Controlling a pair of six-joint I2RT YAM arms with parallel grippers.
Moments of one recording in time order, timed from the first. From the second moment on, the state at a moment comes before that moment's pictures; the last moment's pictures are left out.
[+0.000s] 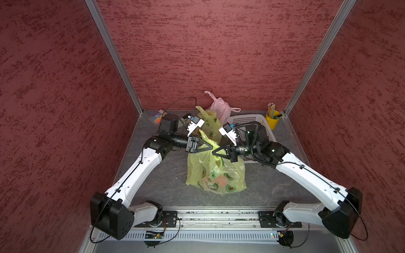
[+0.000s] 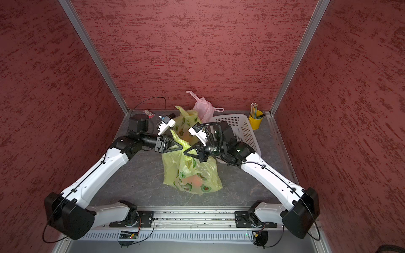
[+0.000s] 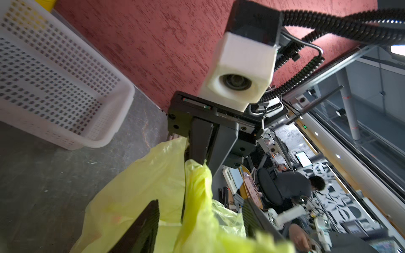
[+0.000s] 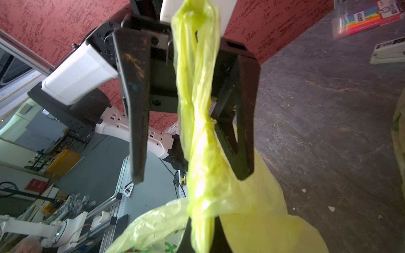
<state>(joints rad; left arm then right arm) -0.34 1.22 1.12 -0.38 1.26 -0.39 0.68 1.26 1.16 -0.30 -0.83 0.33</state>
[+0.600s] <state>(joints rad) -0.44 1.22 1.05 -0.41 1.09 -0.34 0.68 1.24 1.12 -0.19 -0.69 0.47</state>
